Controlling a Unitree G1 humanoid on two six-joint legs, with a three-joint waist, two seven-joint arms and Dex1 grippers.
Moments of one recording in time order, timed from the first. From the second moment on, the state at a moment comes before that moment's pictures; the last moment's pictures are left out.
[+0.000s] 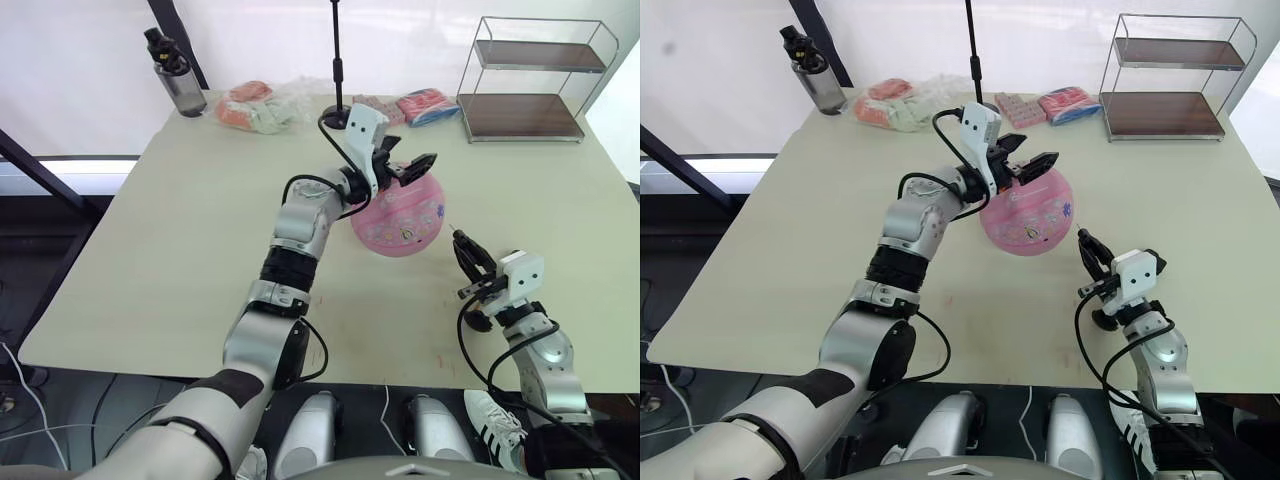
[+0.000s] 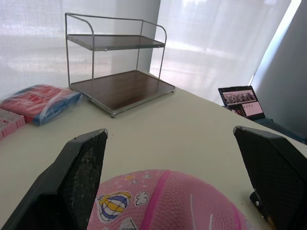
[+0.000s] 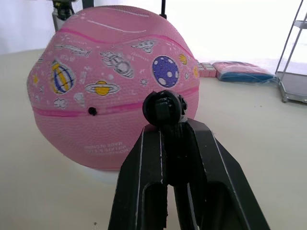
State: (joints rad) left arm -0.97 0.05 0.01 0.46 -0.23 0.38 -0.65; right arm 0.00 -0.27 -0.05 -0.02 0.23 -0.22 0.46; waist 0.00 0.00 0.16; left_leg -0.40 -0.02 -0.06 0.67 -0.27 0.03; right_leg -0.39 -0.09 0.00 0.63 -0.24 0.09
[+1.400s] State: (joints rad) left arm -0.37 0.70 0.03 -0.08 -0.59 0.40 -1.43; right arm -0.04 -0.52 -0.04 0.14 0.19 -0.32 0.73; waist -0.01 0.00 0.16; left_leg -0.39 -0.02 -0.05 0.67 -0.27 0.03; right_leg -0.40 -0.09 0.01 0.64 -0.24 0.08
